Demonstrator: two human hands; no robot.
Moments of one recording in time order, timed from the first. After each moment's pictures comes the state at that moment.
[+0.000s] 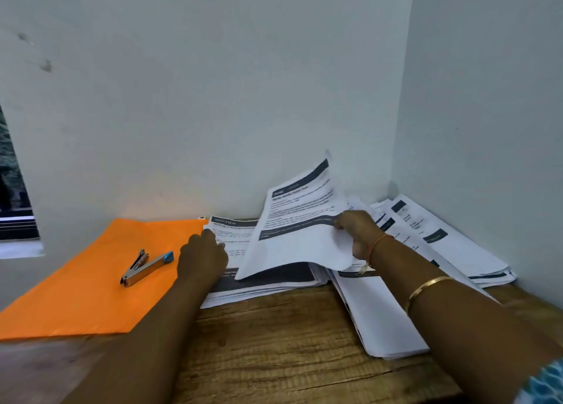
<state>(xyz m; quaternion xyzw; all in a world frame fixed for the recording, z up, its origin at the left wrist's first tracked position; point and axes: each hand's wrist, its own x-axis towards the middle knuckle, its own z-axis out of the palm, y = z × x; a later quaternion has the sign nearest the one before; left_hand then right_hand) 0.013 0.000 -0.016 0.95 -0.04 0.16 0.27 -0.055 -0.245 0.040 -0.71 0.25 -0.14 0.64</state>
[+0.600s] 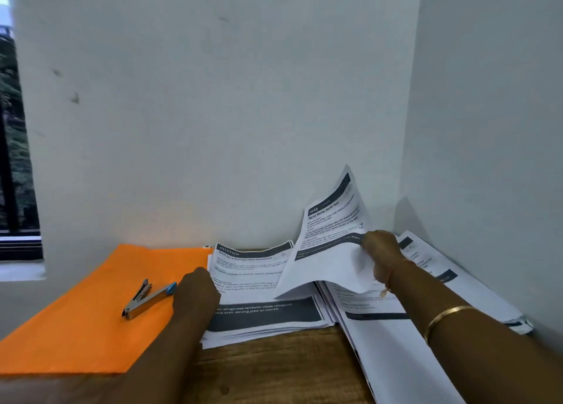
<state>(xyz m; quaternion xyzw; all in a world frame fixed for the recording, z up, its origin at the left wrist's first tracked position) 0.019 0.016 -0.016 0.96 -0.01 0.14 0.23 -0.039 -0.275 0.057 -0.74 0.26 -0.26 0.56</state>
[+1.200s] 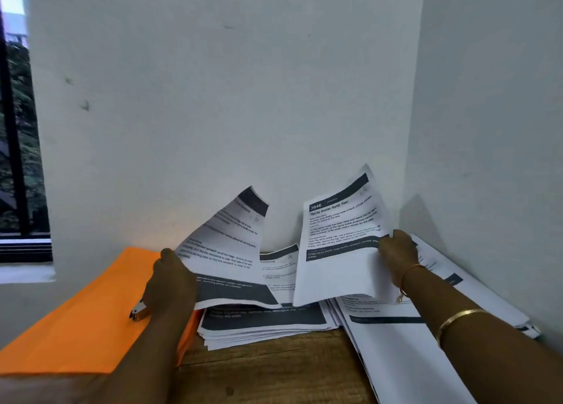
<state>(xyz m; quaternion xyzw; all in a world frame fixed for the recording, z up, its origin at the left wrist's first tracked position) 0.011 0.043 0.003 0.89 0.10 0.28 0.35 -0.048 -0.295 0.052 -0.77 0.26 -0.33 0.48</state>
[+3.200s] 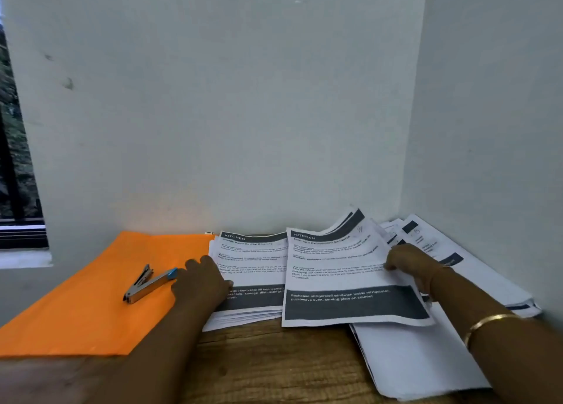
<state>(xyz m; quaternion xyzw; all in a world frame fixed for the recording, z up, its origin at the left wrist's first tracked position) 0.008 0.003 -0.016 0.99 0.01 0.08 0.12 -0.064 -0.329 0.019 -0.91 0.25 -0.05 0.33</state>
